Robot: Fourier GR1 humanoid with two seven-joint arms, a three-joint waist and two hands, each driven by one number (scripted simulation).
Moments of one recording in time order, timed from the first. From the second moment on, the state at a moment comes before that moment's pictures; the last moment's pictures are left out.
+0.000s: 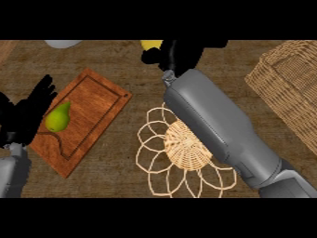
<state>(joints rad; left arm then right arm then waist) -0.23 0.27 0.15 -1.40 0.06 -0.06 0.26 -1.15 -0.01 0.39 -0.84 0.96 -0.70 1.11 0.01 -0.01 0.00</state>
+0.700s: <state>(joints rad) -0.22 0.26 0.16 -1.40 0.05 -0.05 0.24 -1.34 -0.17 0.16 -0.75 1.12 -0.60 1.14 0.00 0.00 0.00</state>
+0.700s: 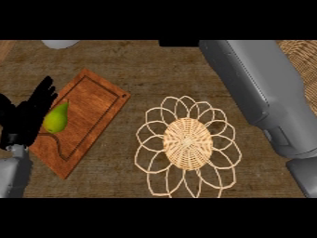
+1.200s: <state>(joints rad) -0.22 0.26 0.17 -1.37 0.05 -0.06 0.22 -1.32 -0.31 0.07 -0.67 1.21 -0.54 1.13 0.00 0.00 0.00</state>
